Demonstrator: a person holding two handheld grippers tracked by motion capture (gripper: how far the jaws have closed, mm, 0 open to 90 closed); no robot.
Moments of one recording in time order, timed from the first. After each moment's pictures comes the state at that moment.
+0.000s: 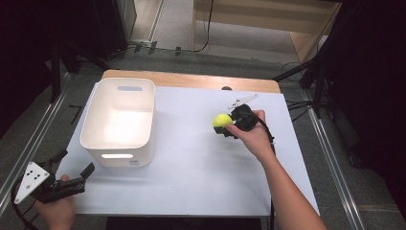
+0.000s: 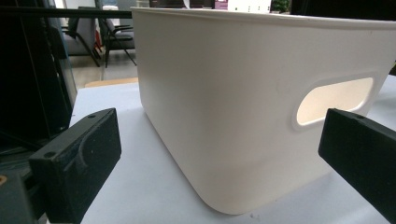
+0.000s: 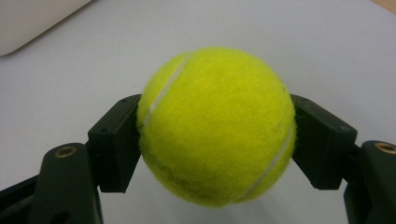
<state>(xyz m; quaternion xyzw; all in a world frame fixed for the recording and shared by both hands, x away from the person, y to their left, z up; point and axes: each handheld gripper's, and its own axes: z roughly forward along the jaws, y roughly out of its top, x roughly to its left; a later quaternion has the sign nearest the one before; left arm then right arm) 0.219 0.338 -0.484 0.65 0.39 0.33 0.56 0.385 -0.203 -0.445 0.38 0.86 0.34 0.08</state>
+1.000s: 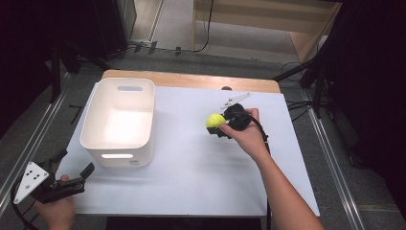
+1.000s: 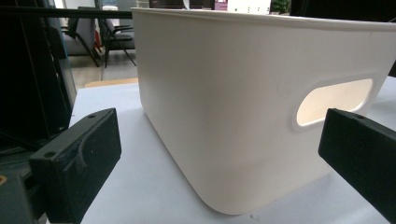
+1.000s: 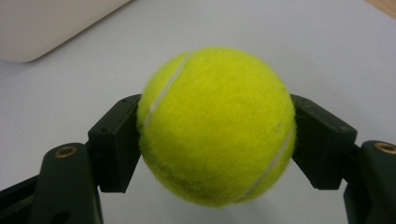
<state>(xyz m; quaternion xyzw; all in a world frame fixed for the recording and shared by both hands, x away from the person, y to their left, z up) 0.219 0.339 -0.484 0.65 0.39 0.33 0.56 0.384 -0.182 -0.438 0.35 0.87 0.35 0.08</state>
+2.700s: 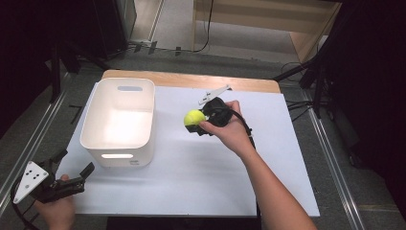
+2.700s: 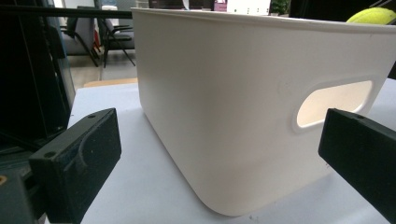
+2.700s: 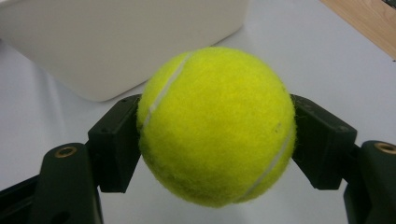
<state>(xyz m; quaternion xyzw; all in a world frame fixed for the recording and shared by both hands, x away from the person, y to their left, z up) 0.219 0.339 -0.484 0.65 0.39 0.32 0.56 0.377 -0.121 -0.397 0.28 0.88 0.37 0.06</state>
